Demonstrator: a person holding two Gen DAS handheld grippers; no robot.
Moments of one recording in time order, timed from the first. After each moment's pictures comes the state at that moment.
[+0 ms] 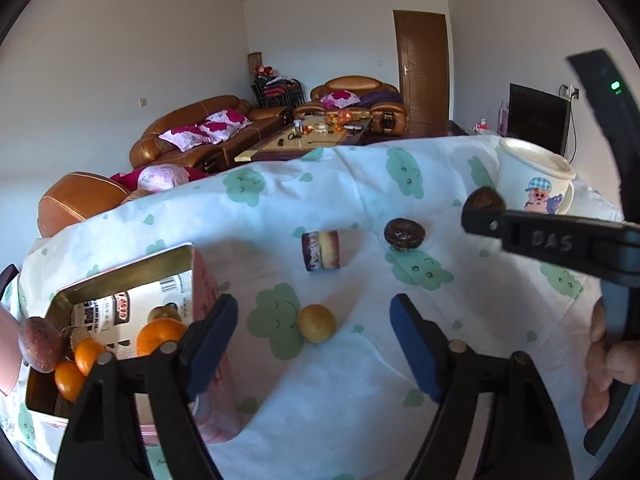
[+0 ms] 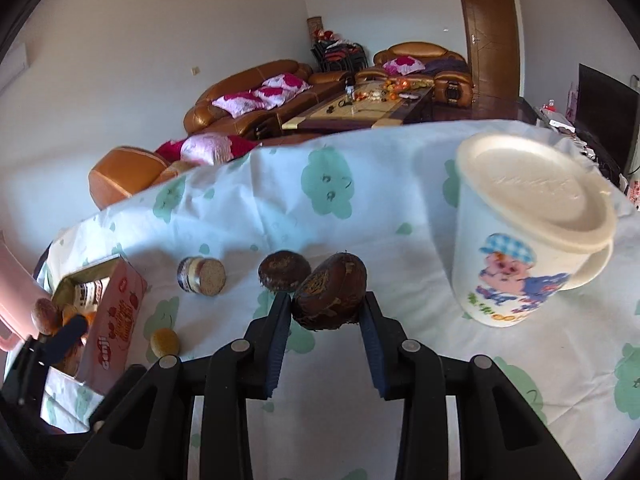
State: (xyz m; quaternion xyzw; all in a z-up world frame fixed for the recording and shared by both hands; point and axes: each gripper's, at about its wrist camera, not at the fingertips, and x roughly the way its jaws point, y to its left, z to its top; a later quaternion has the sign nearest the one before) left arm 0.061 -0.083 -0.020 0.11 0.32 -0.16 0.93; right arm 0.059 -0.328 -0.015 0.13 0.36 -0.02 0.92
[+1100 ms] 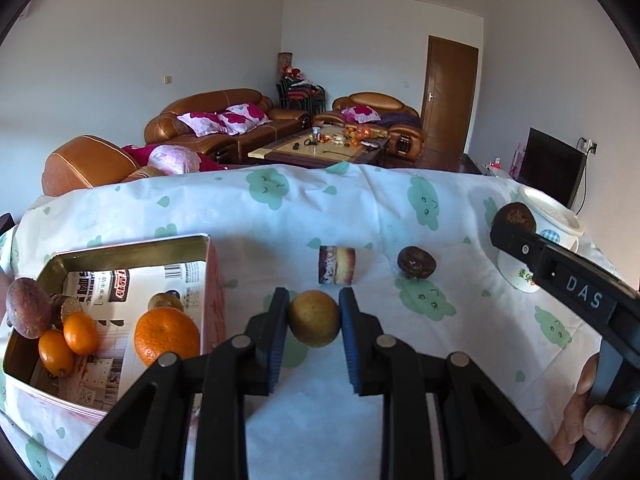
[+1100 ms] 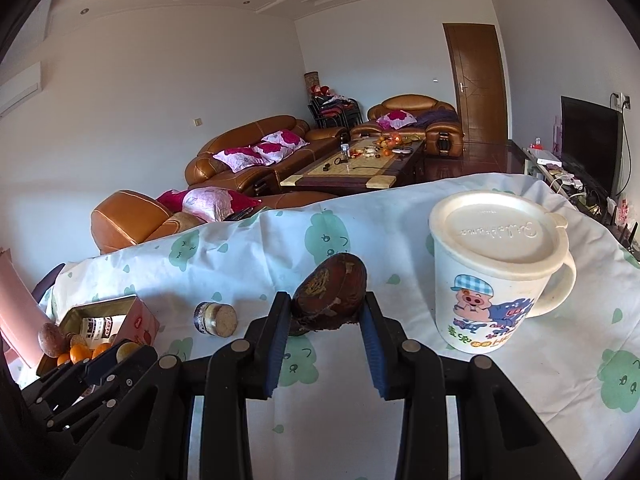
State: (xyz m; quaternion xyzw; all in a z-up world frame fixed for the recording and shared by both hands) left arm 0.063 -0.059 -0.010 0.02 0.30 -0.14 0.94; right arm 0.040 -0.315 0.000 0.11 0.26 -0.03 0.96
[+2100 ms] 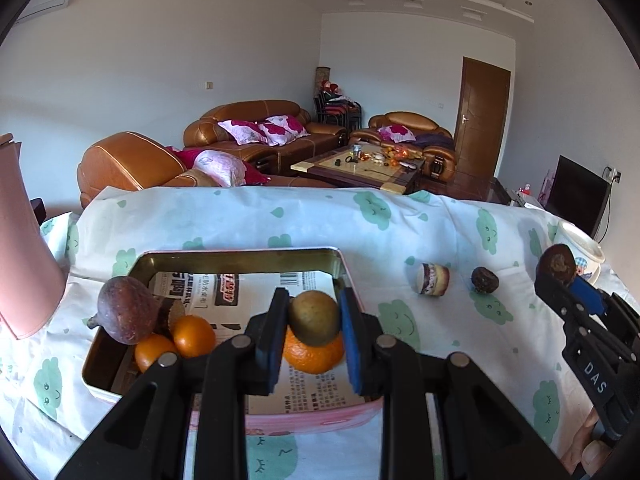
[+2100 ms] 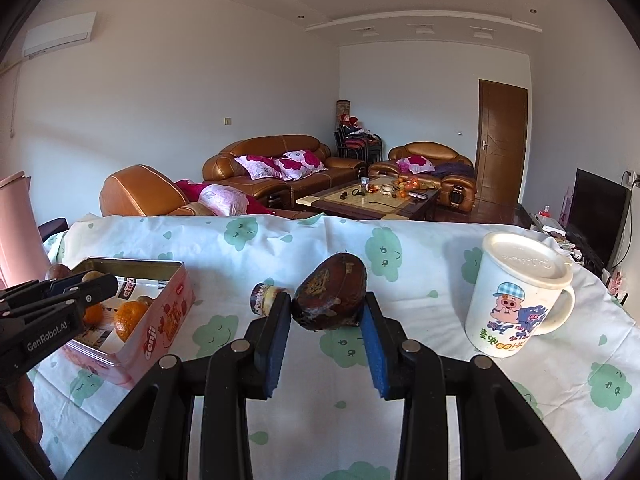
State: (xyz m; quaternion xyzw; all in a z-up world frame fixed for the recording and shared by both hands) left arm 0.055 0.035 0.006 -0.01 0.28 -0.08 0.96; right arm 0.007 -0.236 0.002 0.01 0.22 -0.02 0.98
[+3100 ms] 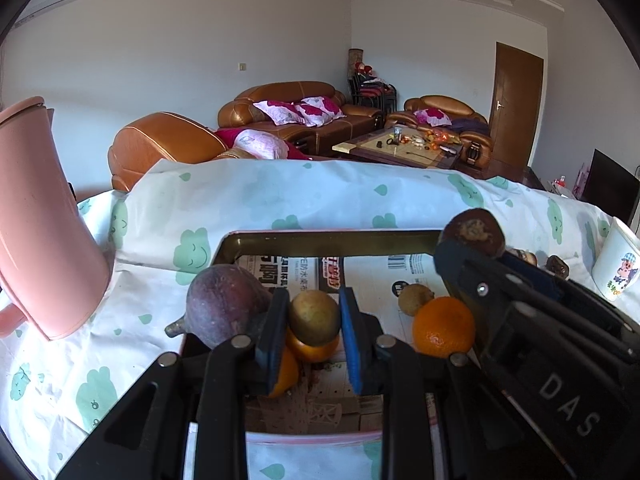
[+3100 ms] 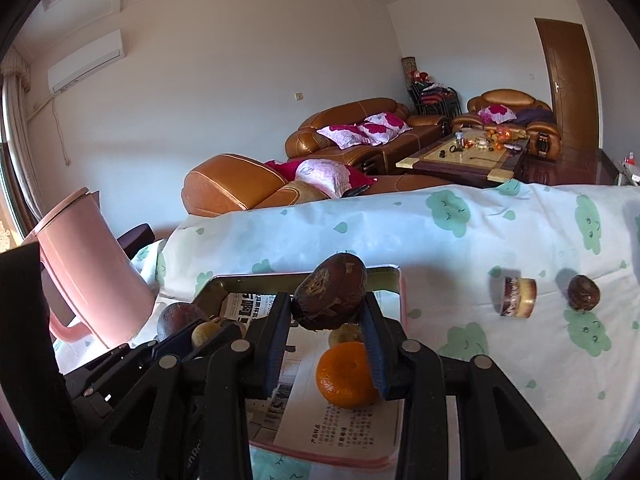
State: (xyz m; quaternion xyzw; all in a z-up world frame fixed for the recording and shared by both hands) left arm 0.079 0.104 -0.013 0.01 0.32 -0.02 0.95; right arm 0.076 -0.097 -0.004 0.11 0.28 0.14 0.94
